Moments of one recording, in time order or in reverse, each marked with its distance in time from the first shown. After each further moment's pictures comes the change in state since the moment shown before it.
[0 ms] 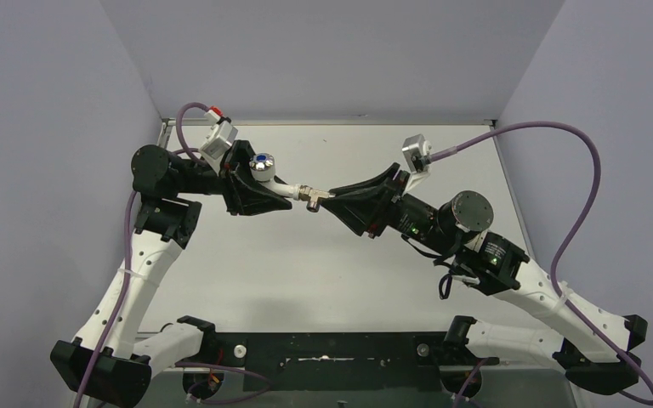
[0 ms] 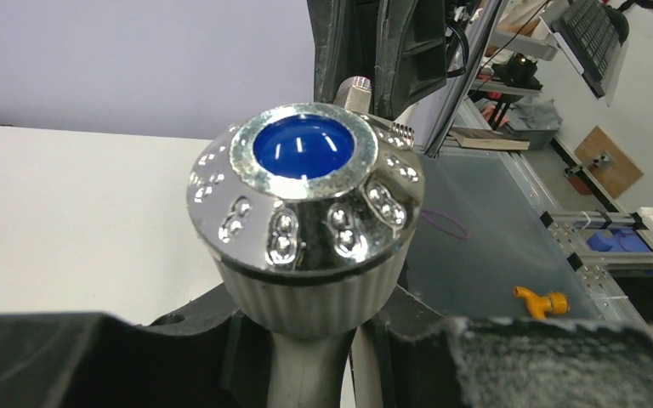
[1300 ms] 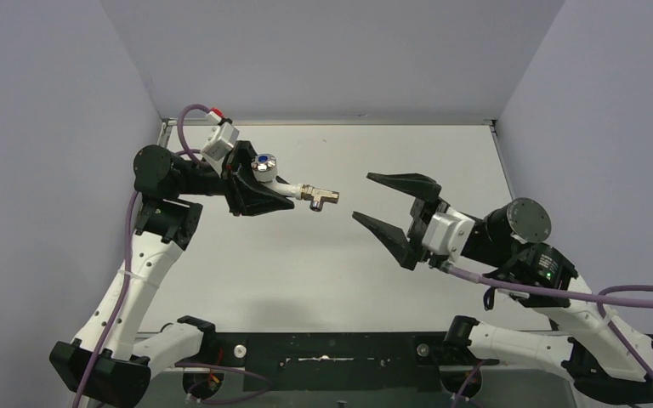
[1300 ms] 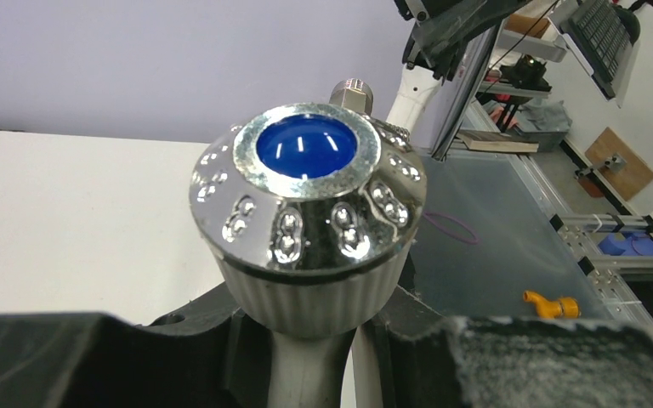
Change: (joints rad) left arm -0.009 -0.005 0.000 -0.029 -0.026 0.041; right arm -0.002 -0.126 0.091 -0.171 -0.187 -1.046
